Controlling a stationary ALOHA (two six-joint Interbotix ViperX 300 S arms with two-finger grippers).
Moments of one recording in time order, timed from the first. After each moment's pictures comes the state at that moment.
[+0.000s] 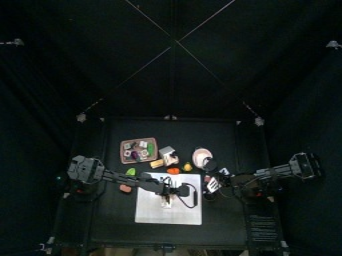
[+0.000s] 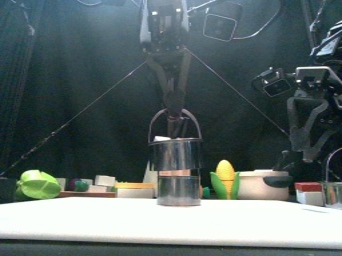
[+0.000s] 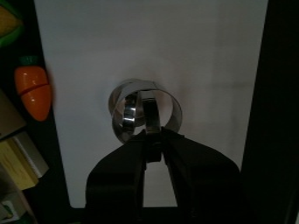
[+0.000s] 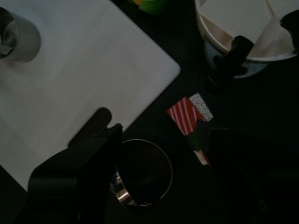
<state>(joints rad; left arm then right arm) -0.16 0.29 -0.03 0.06 1.06 -0.16 0.13 -0.48 1.01 -0.42 0.61 1.25</state>
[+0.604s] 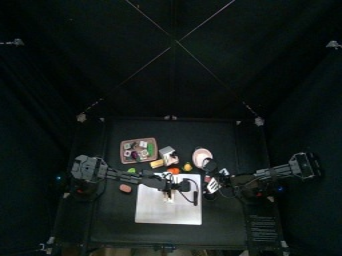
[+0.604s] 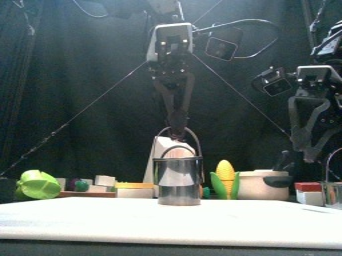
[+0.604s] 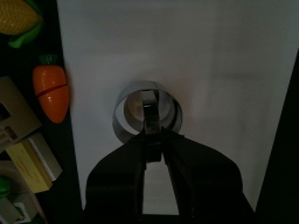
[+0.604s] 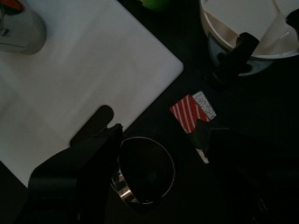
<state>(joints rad) -0.11 0.31 -0.03 0.09 1.04 -0.16 0.14 -0.48 1.00 -0.42 0.60 1.25</state>
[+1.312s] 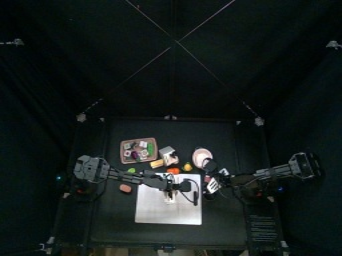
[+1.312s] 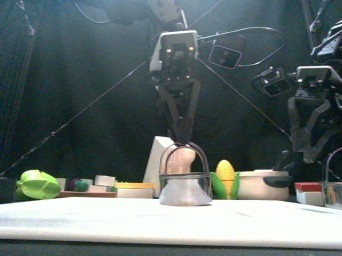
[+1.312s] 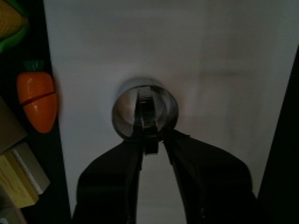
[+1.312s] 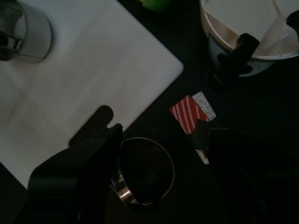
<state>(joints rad) -0.10 0.35 -0.02 0.06 0.99 -0.16 0.14 -0.48 1.01 -0.42 0.60 1.25</state>
